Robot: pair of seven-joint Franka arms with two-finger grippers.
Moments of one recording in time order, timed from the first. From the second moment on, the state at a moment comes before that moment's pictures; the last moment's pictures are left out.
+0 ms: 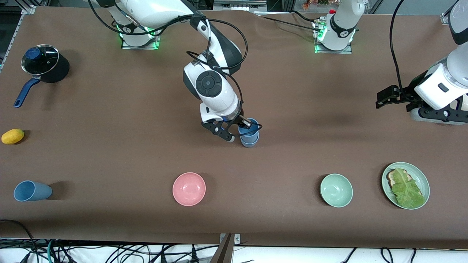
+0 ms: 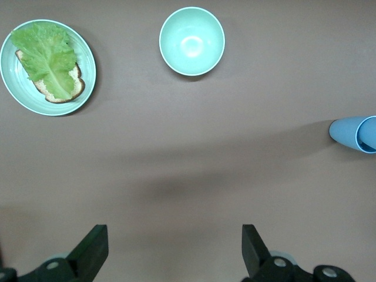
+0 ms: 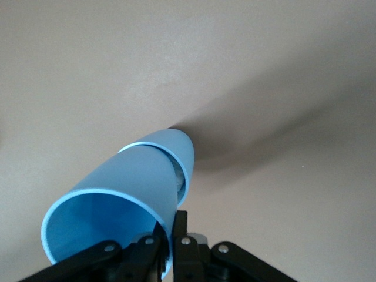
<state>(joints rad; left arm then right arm) 0.00 0.13 -0.07 -1.52 -0.05 1.59 0.01 0.72 0.76 0.01 -1.22 0.22 2.11 1.20</state>
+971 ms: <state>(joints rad) 0.00 0.13 -0.07 -1.52 -0.05 1.59 0.01 0.71 0.76 0.00 -1.21 0.22 2.10 1.20</state>
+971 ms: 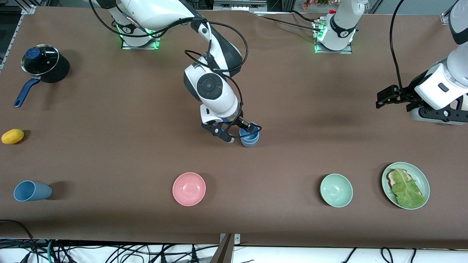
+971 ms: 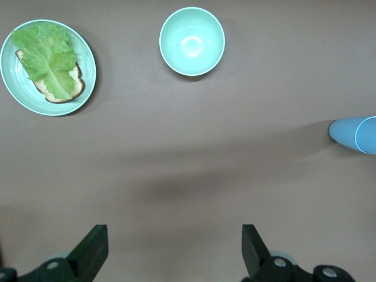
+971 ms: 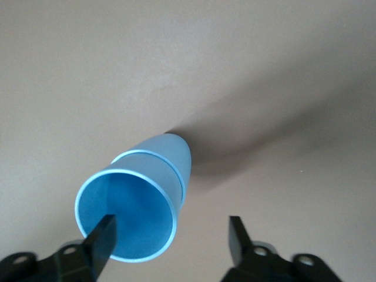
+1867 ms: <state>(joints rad) 0.00 0.13 -0.07 -1.52 -0.05 1.59 0.01 0.54 0.61 -0.02 -1.20 0.22 1.71 0.91</state>
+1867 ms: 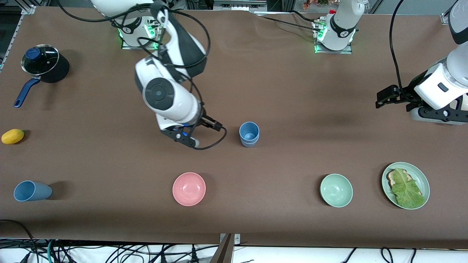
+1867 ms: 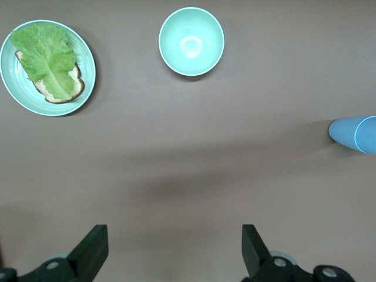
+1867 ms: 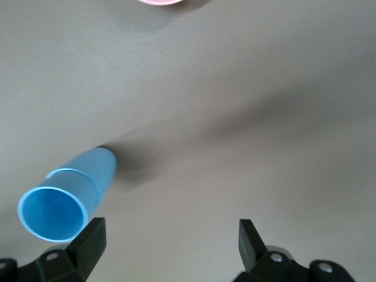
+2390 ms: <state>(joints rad) 0.00 0.13 -0.07 -1.52 -0.05 1.59 0.01 0.53 0.57 -0.16 -1.21 0.22 1.53 0.72</state>
